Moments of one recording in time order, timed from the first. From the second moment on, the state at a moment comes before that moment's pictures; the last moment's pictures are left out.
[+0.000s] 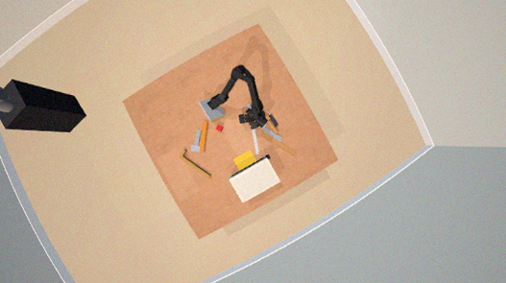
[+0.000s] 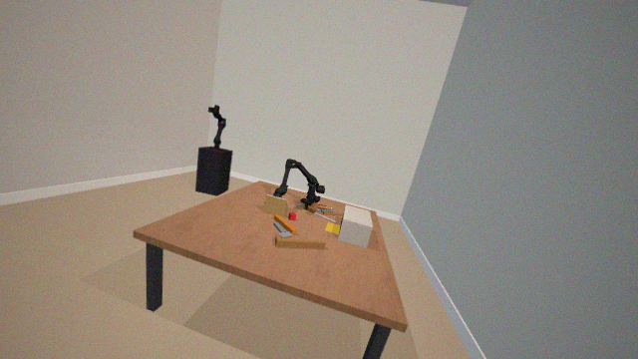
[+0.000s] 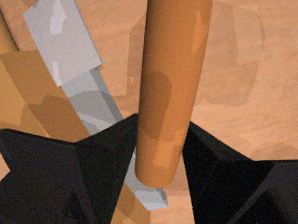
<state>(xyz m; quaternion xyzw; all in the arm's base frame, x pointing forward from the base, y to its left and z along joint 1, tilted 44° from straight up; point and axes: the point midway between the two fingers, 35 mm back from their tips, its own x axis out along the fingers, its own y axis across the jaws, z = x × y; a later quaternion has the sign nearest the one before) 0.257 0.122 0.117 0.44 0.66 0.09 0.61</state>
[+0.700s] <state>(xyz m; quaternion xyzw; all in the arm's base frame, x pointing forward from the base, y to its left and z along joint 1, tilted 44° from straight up) 0.263 0.131 0.127 0.44 0.66 0.09 0.61</state>
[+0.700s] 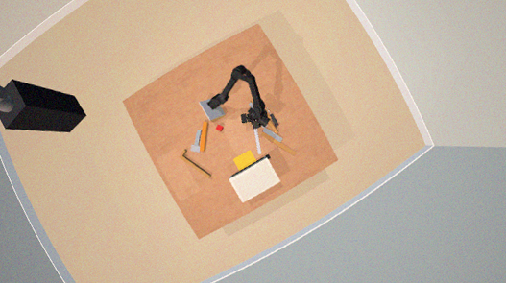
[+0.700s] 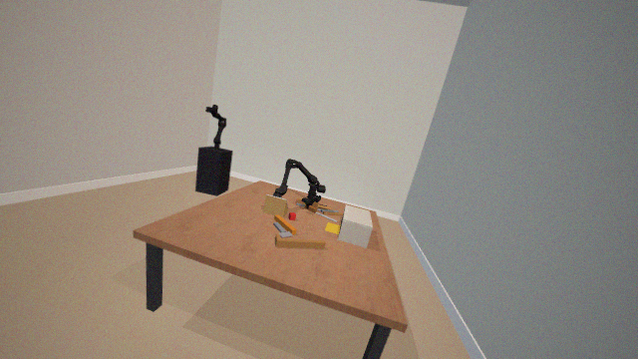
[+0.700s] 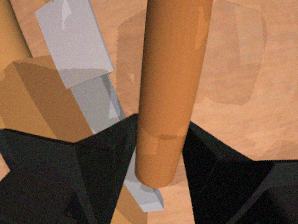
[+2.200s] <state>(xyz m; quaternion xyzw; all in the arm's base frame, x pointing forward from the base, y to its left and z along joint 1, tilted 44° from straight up) 0.270 0.127 0.123 0.44 0.65 0.09 0.61</state>
